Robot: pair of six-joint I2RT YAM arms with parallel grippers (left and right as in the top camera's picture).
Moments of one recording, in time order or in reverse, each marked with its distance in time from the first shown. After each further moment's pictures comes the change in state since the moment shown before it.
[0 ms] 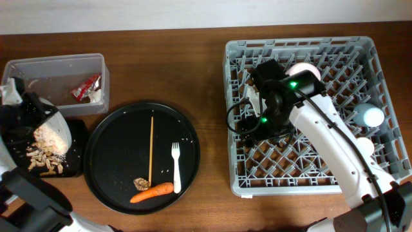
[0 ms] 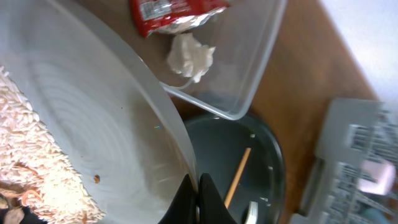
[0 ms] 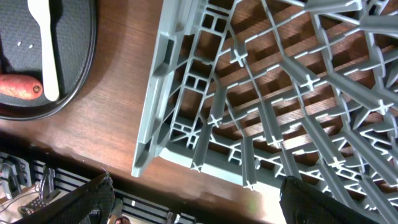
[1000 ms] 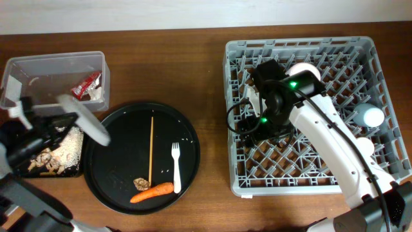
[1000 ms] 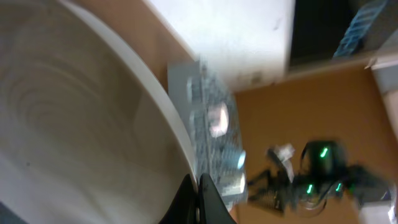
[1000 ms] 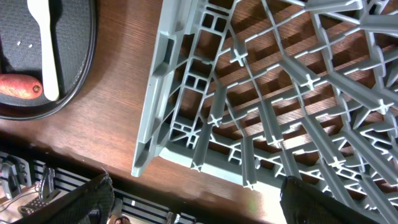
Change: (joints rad) left arm 0.071 -0.063 -0.313 -0.261 0.665 0.531; right arm 0.000 0.000 -0.001 0.002 0.000 0.000
